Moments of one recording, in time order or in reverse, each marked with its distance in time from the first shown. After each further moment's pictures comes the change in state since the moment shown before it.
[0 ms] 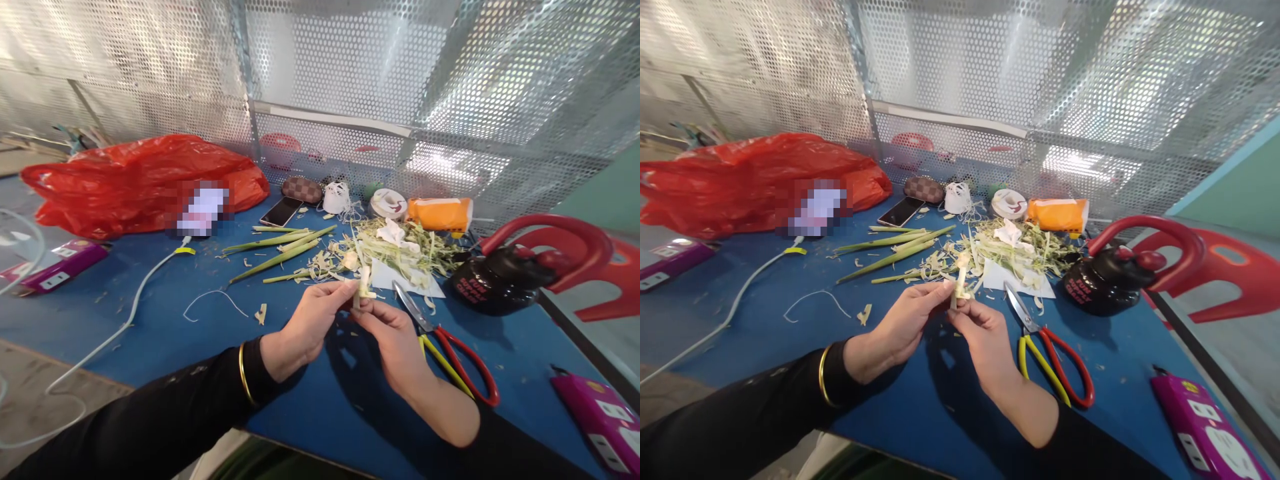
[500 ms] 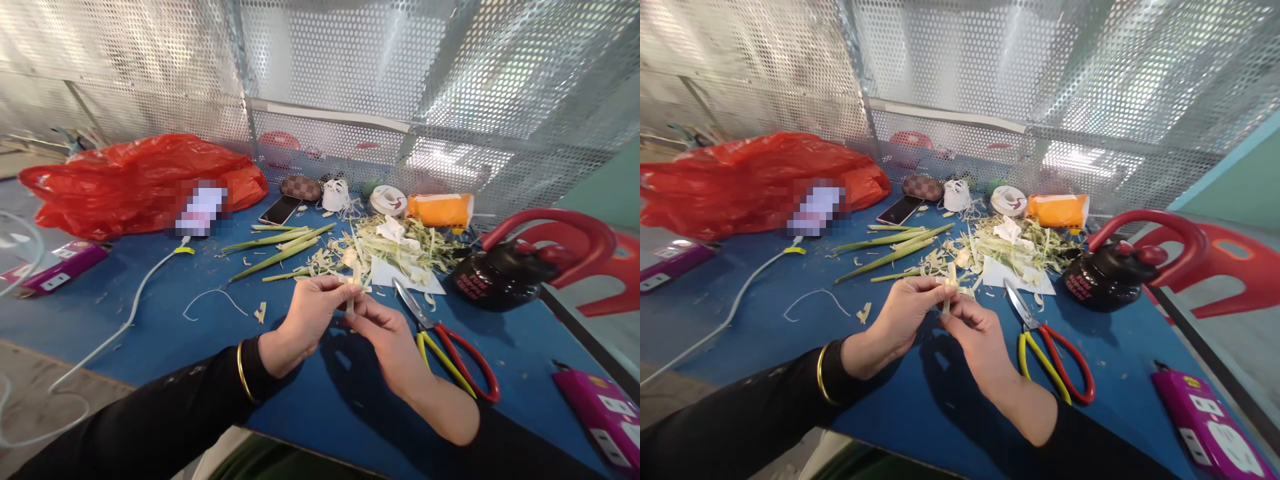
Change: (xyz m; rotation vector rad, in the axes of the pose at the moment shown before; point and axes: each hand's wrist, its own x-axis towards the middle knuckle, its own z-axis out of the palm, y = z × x) left_hand 0.002 0.005 0.000 0.129 0.136 0.064; right_hand -0.002 -0.008 0.005 -0.211 -0.072 -0.123
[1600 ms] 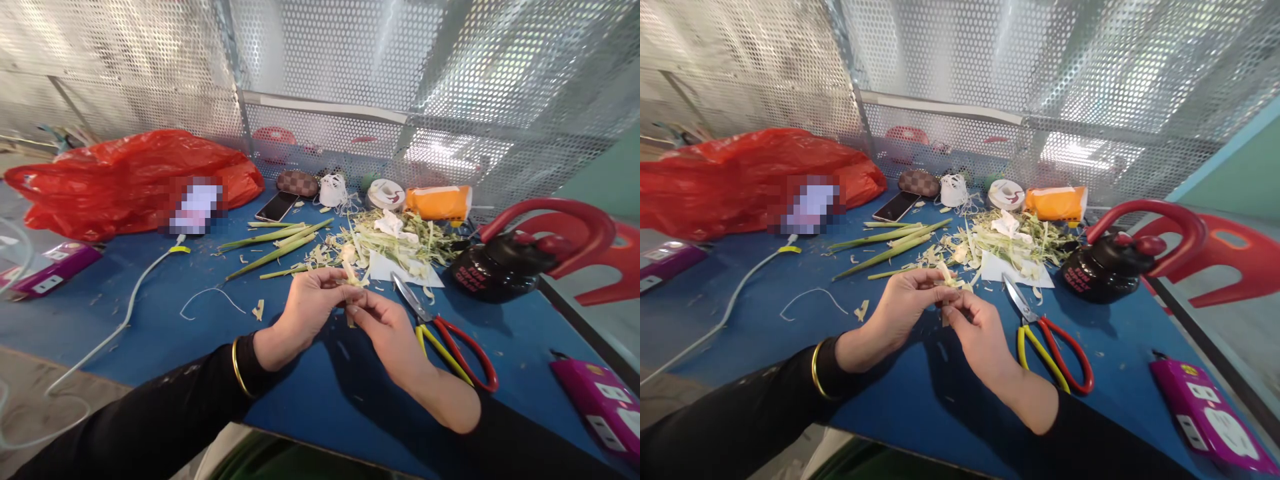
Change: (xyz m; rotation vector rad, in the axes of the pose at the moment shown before) left_hand 0.000 0.004 0.001 -0.001 0.039 -0.042; right_hand 0.001 -0.002 -0.005 -0.134 -0.002 -0.014
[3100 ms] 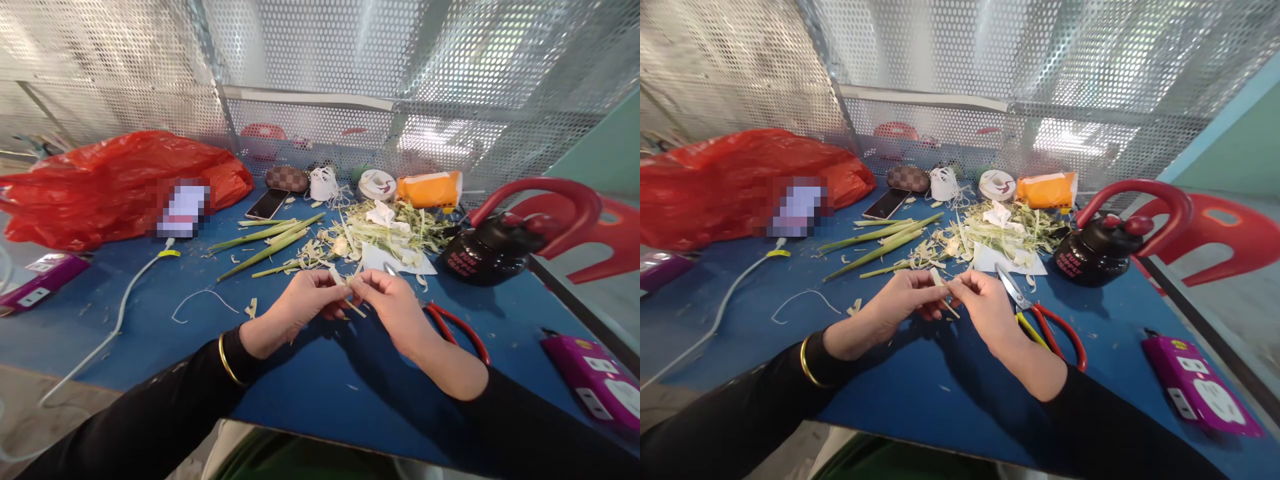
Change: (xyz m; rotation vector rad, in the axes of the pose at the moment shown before) left_hand 0.007 0.004 -0.012 0.279 -0.258 -0.201; right_hand 0.017 -0.003 -0.020 0.013 0.076 0.085
